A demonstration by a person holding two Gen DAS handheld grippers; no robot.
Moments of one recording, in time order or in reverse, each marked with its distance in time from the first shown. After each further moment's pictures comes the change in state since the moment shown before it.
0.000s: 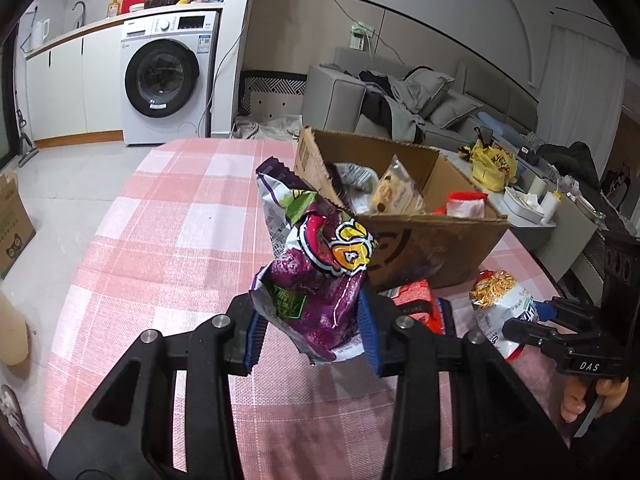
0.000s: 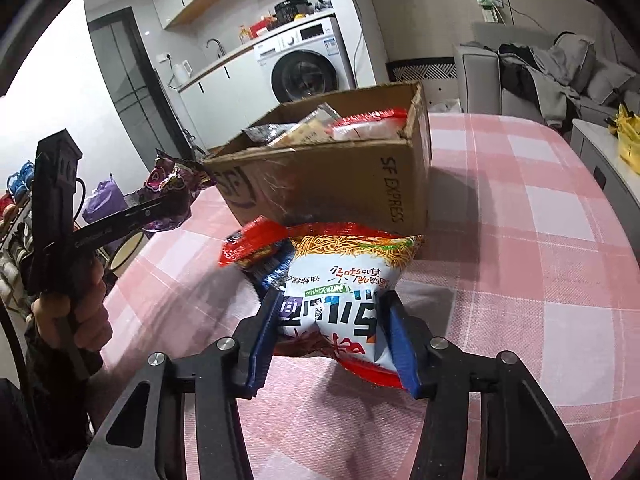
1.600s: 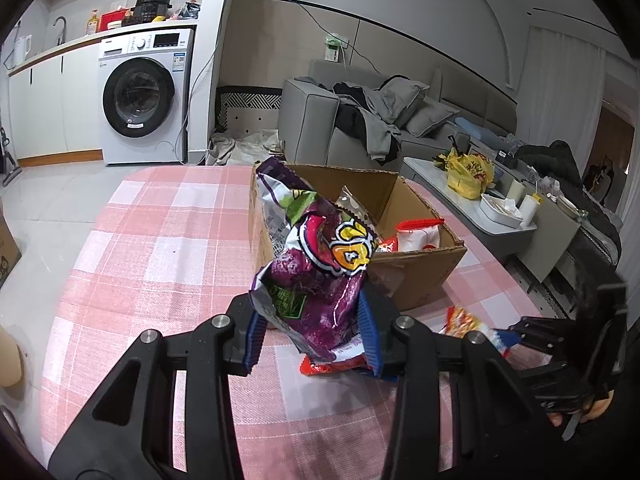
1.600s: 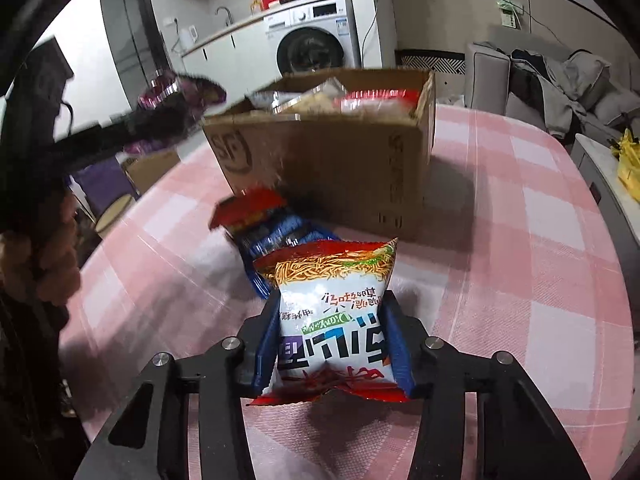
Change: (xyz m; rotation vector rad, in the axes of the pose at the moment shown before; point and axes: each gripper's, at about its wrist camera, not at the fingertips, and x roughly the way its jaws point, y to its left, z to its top) left arm -0.019 -0.038 0.036 0.037 -0.033 -0.069; right arm -0.006 0.006 0.000 -0.088 0.068 -0.044
